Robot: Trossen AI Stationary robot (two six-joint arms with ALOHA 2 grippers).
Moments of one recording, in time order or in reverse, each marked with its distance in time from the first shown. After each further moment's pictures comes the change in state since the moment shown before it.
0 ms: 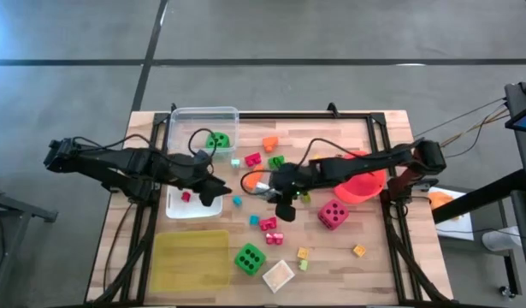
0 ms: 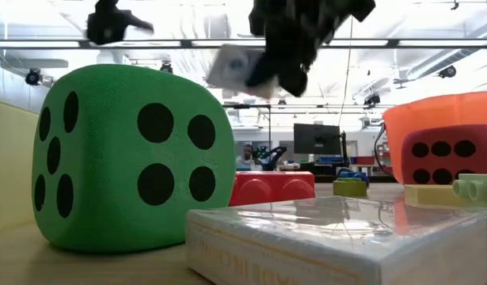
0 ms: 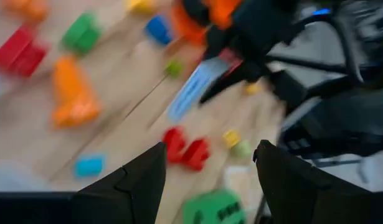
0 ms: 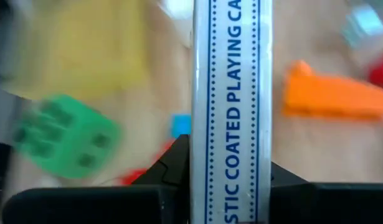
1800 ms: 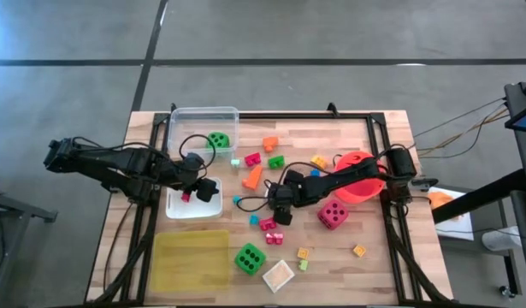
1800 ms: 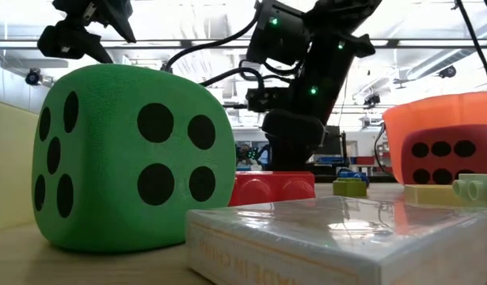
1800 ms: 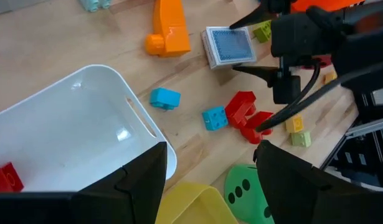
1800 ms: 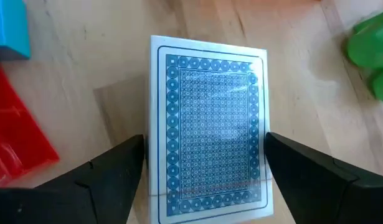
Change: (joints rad) left arm 0.002 0.000 0.000 -0.356 -0.011 -0.325; right arm 0.052 0.299 0.012 -0.188 0.389 0.066
